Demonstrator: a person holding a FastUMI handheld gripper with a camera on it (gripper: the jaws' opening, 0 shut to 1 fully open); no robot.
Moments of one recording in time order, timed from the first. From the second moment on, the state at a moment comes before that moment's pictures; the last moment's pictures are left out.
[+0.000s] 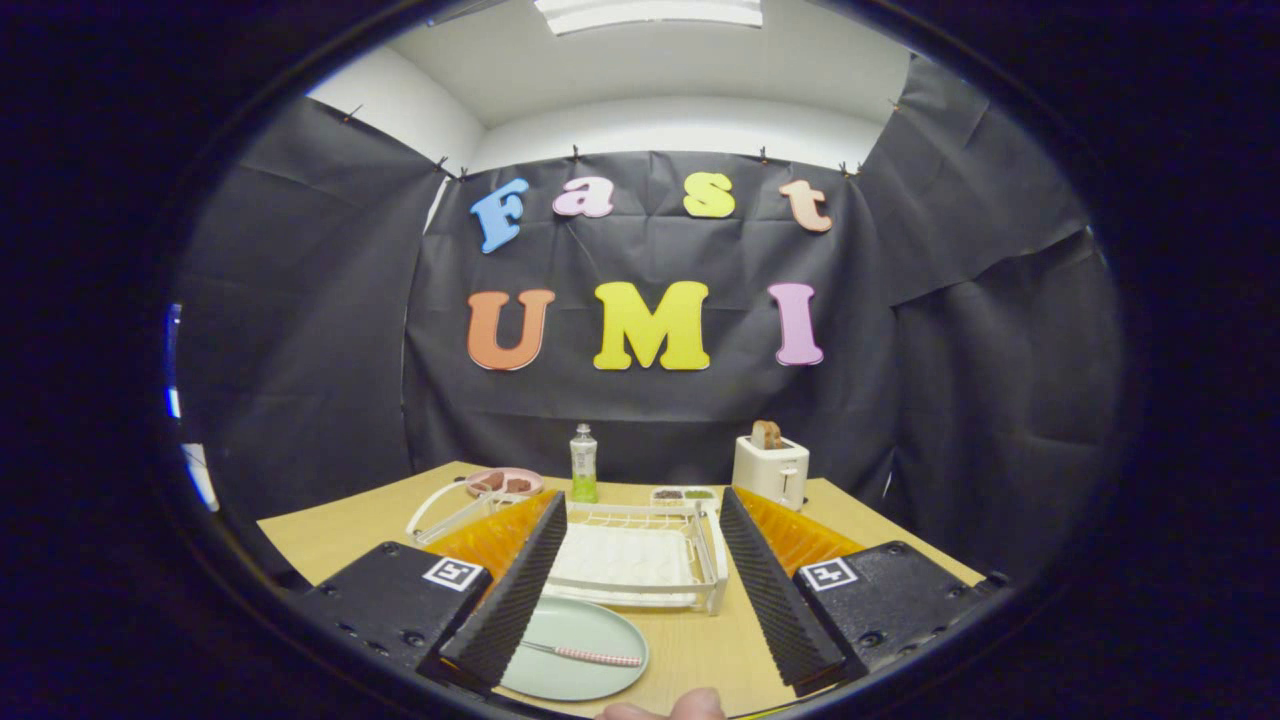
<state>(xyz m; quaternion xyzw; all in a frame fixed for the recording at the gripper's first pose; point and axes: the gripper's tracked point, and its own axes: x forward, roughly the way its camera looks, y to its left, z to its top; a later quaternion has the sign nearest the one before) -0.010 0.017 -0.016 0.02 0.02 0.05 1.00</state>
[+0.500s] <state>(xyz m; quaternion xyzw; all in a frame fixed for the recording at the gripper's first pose) -0.014 0.045 -0.014 0.00 0.01 0.04 1.00</state>
